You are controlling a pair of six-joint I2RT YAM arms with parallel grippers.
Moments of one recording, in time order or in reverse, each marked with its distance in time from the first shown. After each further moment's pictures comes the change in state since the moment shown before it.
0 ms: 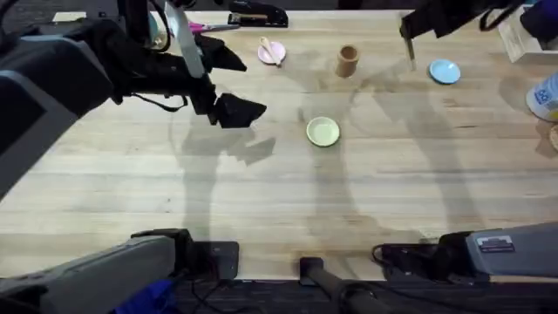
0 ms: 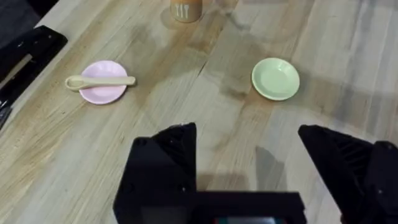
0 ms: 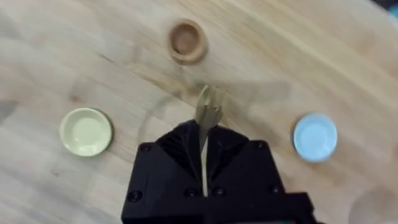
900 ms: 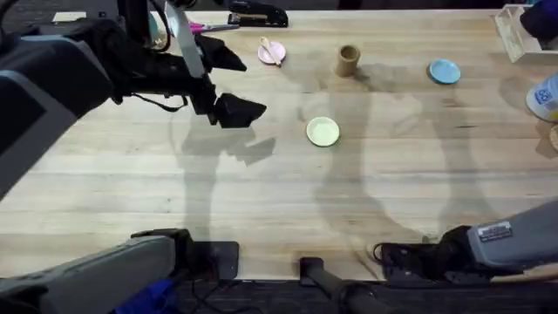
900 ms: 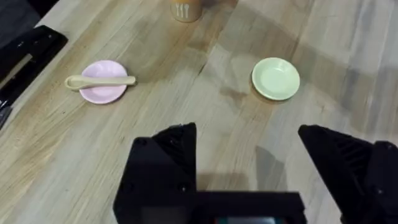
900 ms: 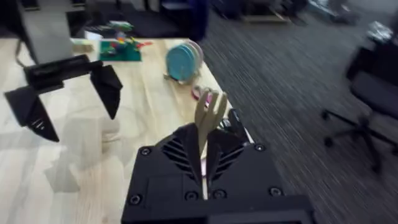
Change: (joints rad) left arm 0.000 0.000 0.000 0.000 -0.001 0.000; right arm -0.178 0.137 0.003 0.705 -1.142 -0.192
